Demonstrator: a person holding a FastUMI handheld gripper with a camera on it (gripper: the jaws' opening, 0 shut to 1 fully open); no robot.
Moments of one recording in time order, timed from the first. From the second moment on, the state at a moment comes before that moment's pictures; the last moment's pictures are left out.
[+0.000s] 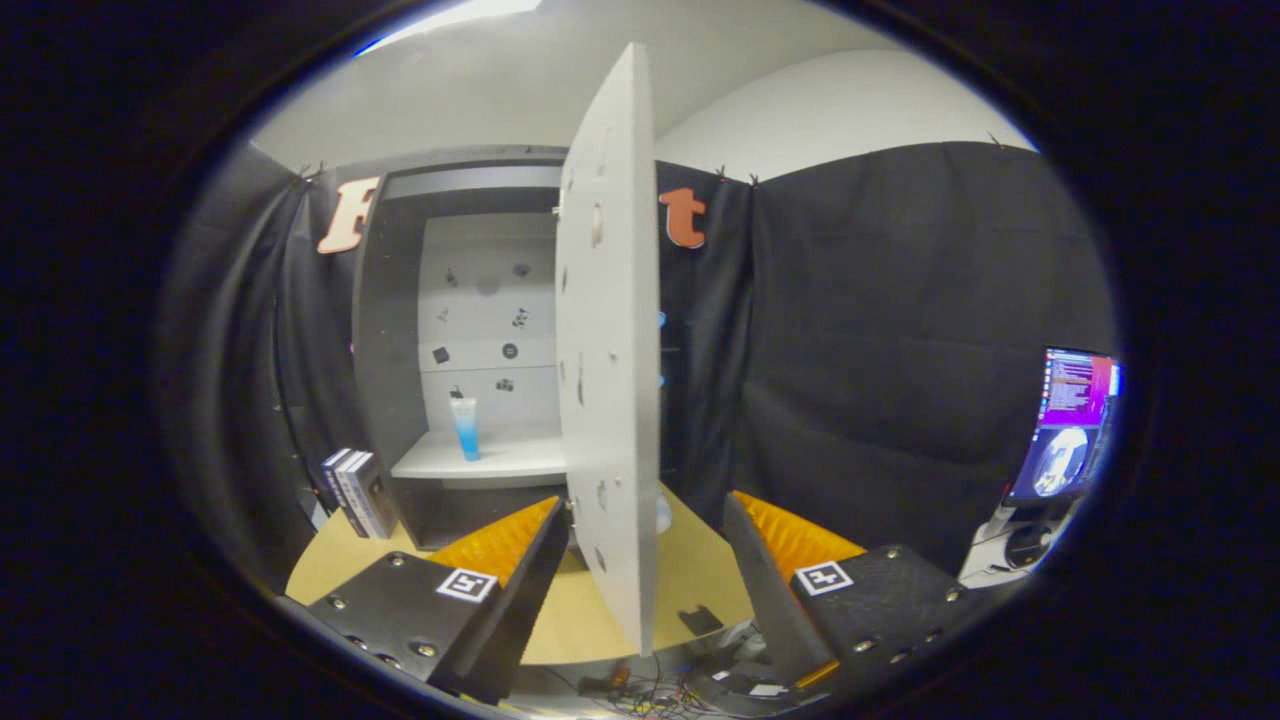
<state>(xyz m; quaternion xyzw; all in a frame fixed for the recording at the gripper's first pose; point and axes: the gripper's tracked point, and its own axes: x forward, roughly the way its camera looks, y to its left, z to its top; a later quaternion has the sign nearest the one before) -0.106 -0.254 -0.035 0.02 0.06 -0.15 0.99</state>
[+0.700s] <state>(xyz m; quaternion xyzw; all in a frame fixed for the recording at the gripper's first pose) -0.061 -0.301 -0.049 0.03 0.05 -0.15 0.99</state>
